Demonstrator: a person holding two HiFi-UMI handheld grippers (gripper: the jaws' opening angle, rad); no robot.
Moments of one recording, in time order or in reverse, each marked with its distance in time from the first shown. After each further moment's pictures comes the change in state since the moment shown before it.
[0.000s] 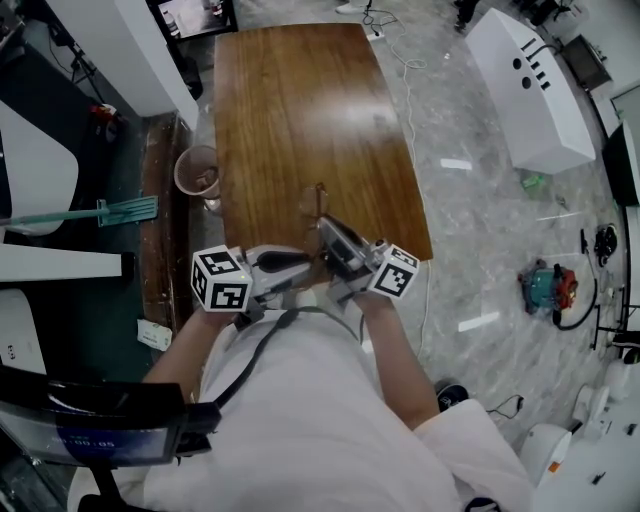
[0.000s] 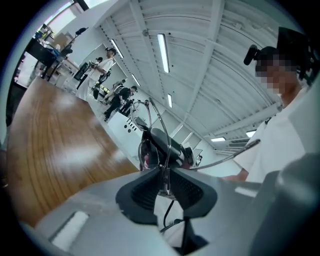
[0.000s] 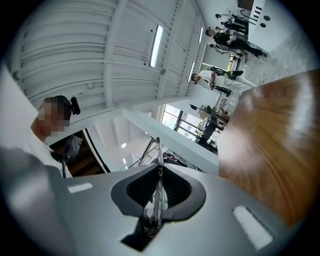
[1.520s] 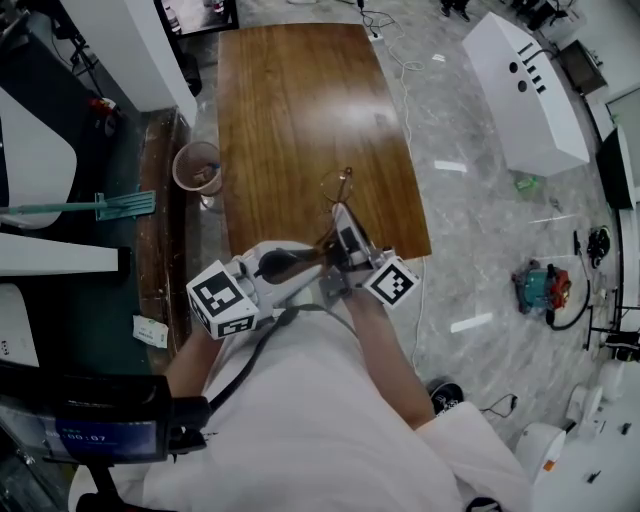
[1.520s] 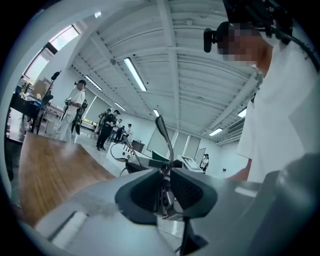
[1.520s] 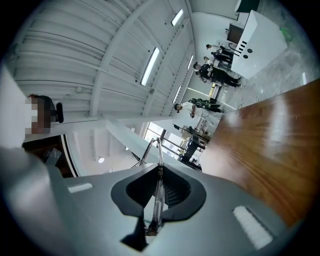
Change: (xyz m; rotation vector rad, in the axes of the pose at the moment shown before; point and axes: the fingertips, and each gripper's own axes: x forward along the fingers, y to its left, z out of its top) left arm -0.021 -0.060 0.041 0.369 -0.176 0.057; right arm -0.007 0.004 0.020 -0.001 -0.254 -0.235
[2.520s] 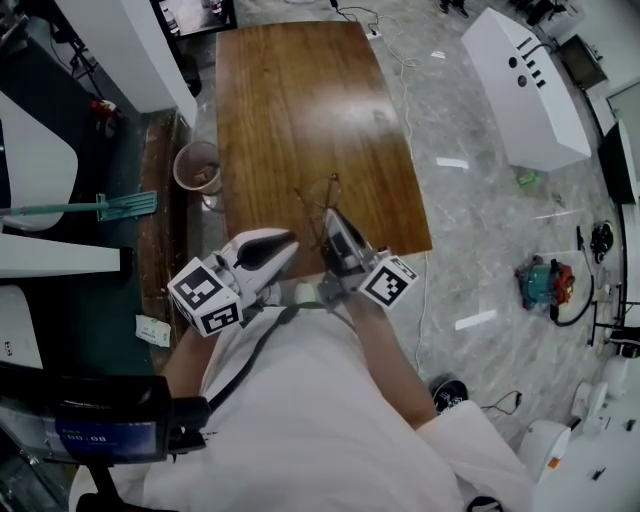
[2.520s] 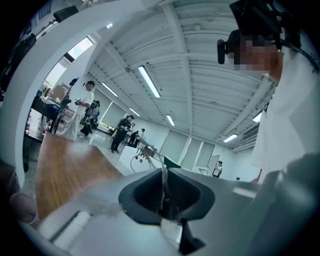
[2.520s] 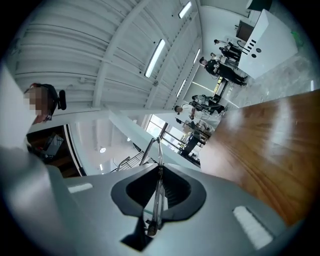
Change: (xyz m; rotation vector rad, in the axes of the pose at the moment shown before) left arm -0.023 0.027 0.012 -0.086 -0.071 0.163; right arm -0.012 -0.001 -0.019 -0.066 0.096 0.000
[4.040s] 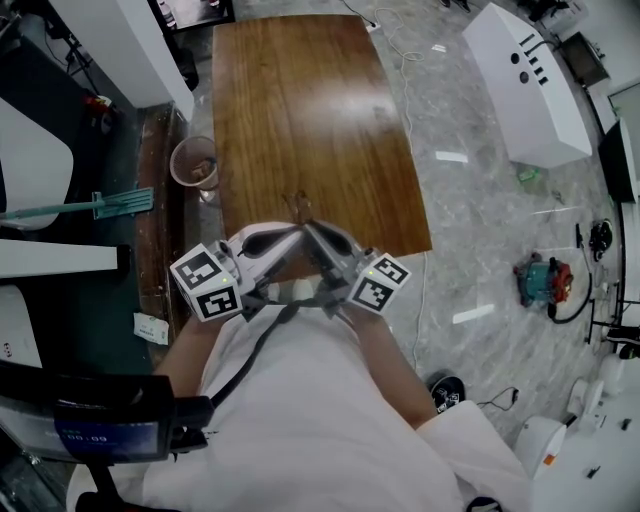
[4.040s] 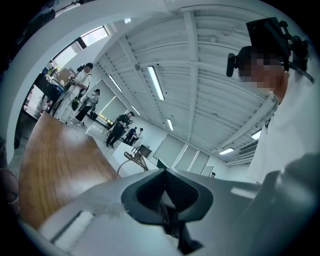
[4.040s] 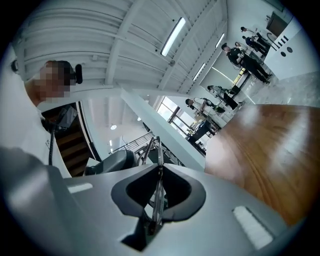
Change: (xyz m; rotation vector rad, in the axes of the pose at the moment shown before) left arm 0.016 0.022 0.002 -0.157 -0.041 -0.072; right arm 0.015 0.012 -0.042 -0.176 0.226 0.083
